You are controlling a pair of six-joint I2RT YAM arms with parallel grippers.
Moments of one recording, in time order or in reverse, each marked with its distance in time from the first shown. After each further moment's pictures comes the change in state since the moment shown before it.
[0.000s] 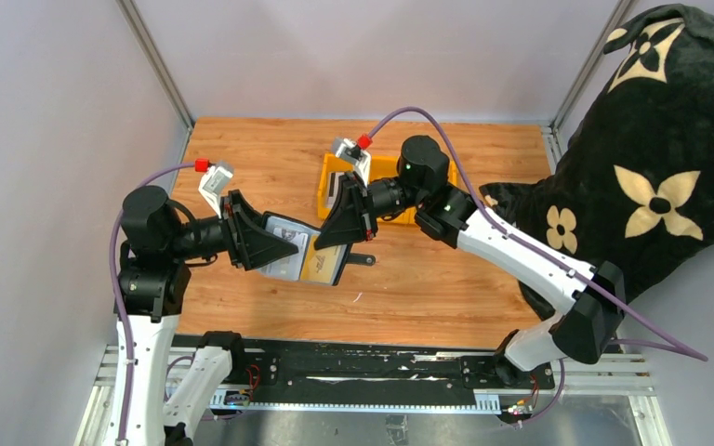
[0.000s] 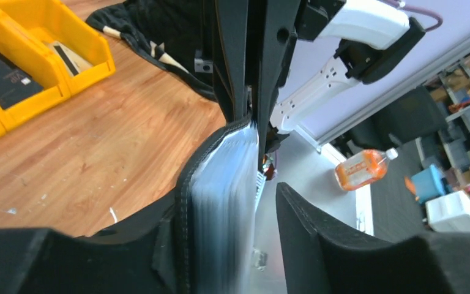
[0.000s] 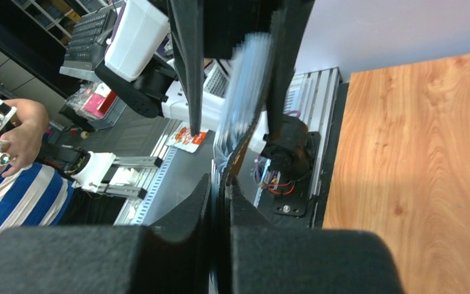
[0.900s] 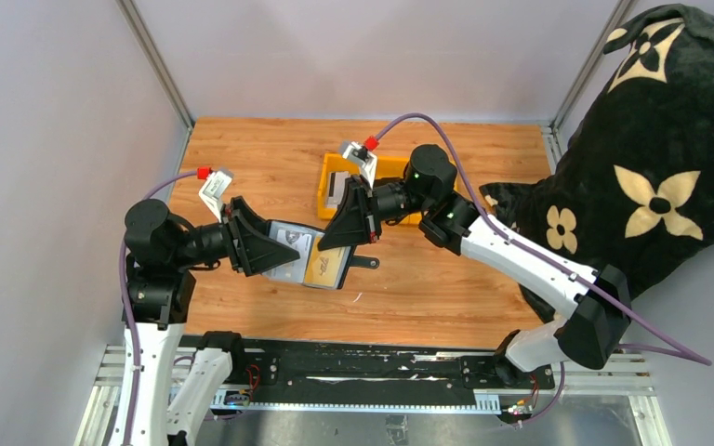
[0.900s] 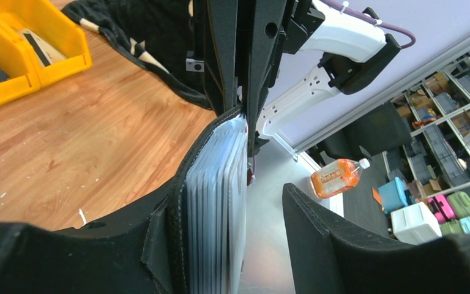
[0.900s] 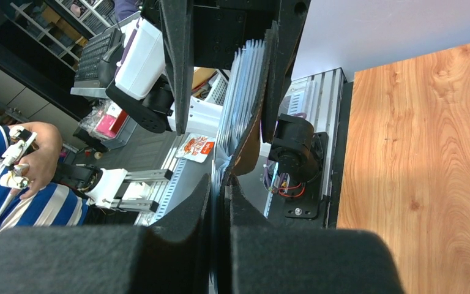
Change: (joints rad) left arm 0.000 -0.060 -0.111 0.175 0.013 -0.223; right arm -0.014 -0.046 -0.114 0.126 0.040 0.126
